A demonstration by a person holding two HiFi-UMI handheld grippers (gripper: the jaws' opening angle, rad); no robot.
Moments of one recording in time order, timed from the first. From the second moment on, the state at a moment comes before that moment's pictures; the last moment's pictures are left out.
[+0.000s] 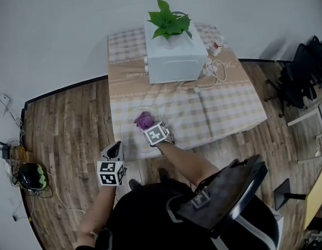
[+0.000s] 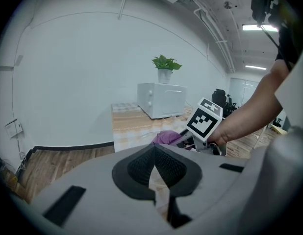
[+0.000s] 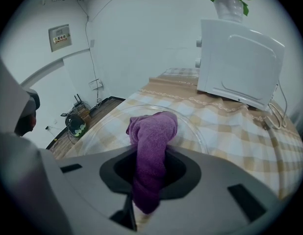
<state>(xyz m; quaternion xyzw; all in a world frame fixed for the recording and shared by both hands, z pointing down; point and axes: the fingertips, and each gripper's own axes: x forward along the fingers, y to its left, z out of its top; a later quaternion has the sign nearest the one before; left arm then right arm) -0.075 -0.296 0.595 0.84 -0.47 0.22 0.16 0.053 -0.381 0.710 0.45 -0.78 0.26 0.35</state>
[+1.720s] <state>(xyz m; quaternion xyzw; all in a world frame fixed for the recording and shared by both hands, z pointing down) -0.139 -0.252 0.588 0.88 -0.41 0.16 0.19 -0.056 -0.321 0.674 0.45 -0.79 0.26 0.33</state>
